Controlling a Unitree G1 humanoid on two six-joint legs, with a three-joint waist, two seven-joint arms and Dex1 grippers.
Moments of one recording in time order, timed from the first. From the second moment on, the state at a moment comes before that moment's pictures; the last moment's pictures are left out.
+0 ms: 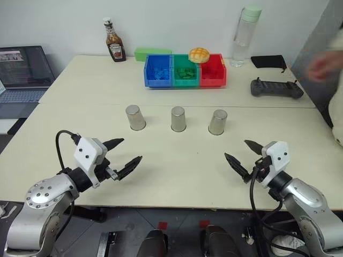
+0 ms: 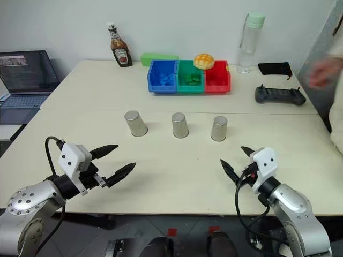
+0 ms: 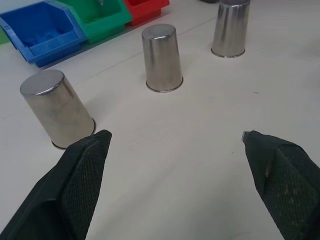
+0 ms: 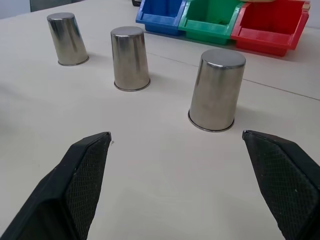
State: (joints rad) left arm 0.13 0.67 0.31 -0.51 -0.47 0.42 -0.71; right arm 0.11 -0.46 -0.10 -0.58 0.38 0.45 0.46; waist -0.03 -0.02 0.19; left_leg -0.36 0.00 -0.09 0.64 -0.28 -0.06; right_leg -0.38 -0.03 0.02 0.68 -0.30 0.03
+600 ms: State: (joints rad) left arm 0.13 0.70 0.36 -0.50 -0.51 0.45 -0.73; right arm -0.25 -0.39 0.05 -0.41 0.37 0.49 0.48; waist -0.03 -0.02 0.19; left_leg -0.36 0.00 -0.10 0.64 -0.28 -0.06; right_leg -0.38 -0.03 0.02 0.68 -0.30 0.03
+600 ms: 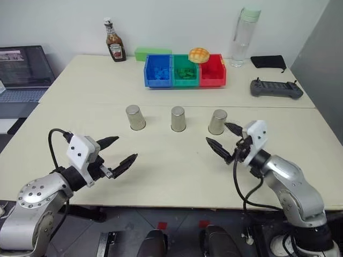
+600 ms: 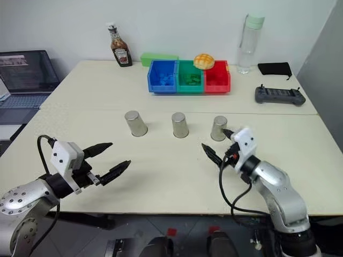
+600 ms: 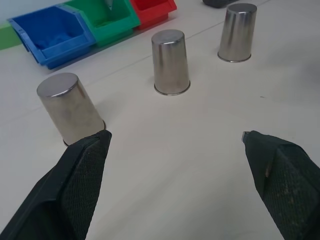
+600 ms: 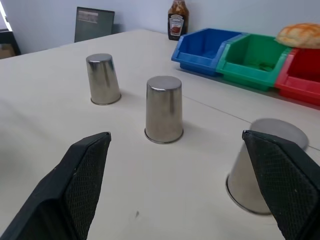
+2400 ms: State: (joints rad) left arm 0.17 0.70 0.37 -0.58 -0.53 0.50 -0.71; right arm -0.88 -0.01 0.10 0.28 0.12 0.39 0.34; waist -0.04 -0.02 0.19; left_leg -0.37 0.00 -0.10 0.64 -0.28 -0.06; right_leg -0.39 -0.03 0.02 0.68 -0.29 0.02
